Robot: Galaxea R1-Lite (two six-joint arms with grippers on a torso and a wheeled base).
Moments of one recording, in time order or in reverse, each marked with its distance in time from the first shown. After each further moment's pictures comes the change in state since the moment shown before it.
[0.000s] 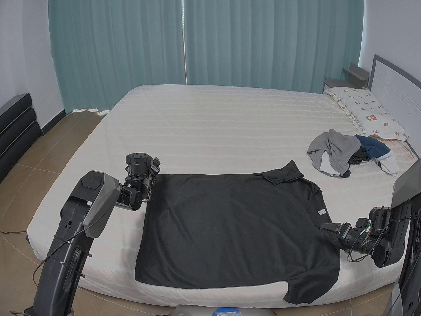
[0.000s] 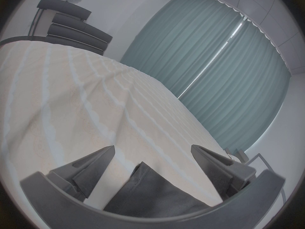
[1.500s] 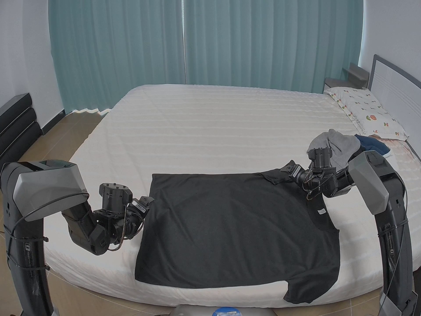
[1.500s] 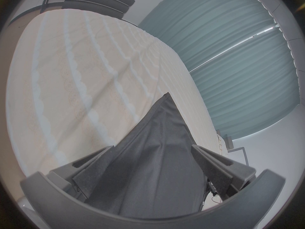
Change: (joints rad) left arm -0.080 -0.589 1.265 -0.389 -0.217 -0.291; right arm 0.267 0.271 -1.477 1.128 -0.394 0.041
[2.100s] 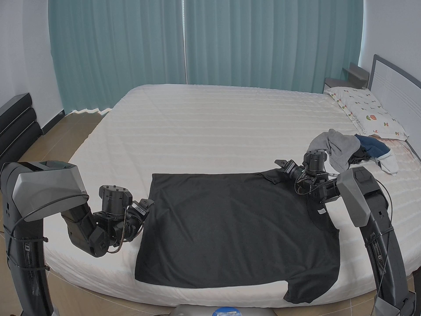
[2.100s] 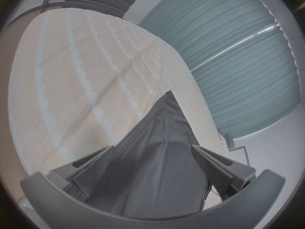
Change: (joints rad) left arm -0.005 -0.004 0.026 -0.006 0.000 -0.001; right arm 0.001 0.213 -0.278 -0.163 0.036 0.000
